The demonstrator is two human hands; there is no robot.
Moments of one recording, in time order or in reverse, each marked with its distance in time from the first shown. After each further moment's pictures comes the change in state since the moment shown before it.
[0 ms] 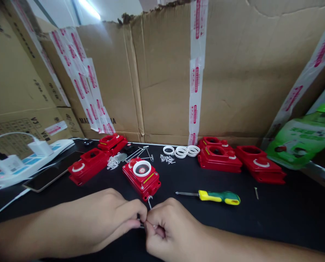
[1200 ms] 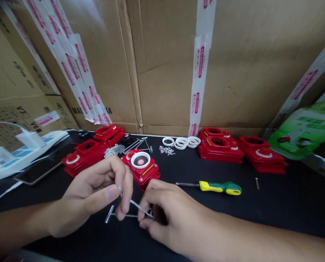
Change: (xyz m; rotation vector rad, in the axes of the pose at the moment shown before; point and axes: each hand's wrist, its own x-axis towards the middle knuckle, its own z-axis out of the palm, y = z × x) left_hand 0.010 -0.004 0.012 -1.501 0.520 -0.006; right_hand 0.001 -0.016 -0.018 -0.064 -0.084 0.220
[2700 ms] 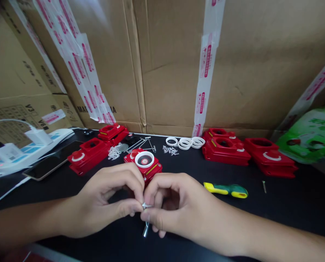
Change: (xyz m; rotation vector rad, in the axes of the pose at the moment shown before) left_hand 0.003 -0.002 -0.004 0.711 -0.023 0.238; right_hand 0.000 -0.008 -0.016 0.707 -0.063 0.132
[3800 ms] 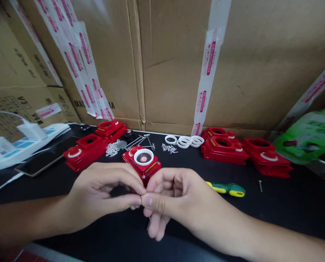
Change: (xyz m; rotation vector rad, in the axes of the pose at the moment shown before) left_hand -0.001 -0.002 0.003 -0.032 0.109 -0.029; right_hand 0.003 -0.013 0.010 0.274 0.076 0.071
